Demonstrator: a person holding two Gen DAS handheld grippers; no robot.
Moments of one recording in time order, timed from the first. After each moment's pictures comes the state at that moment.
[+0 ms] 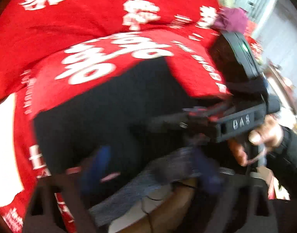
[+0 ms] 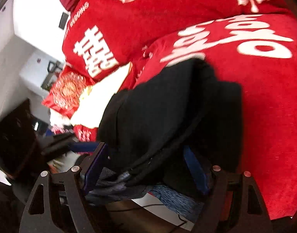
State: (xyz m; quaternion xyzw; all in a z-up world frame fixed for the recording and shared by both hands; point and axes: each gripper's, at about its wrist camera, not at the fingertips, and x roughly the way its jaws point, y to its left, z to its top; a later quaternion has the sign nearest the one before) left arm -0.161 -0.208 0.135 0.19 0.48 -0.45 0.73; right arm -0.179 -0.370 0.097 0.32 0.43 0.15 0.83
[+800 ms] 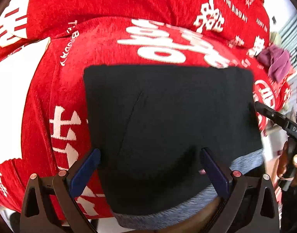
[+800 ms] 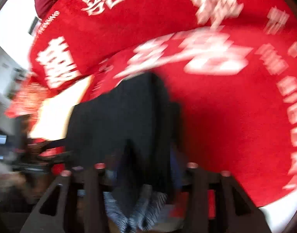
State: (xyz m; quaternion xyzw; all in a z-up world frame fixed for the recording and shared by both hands) left arm -0.084 -0.158 0.083 0.07 0.55 -0.35 0.75; right arm -0.208 -0.400 0.128 0.23 0.43 -0.05 0.87
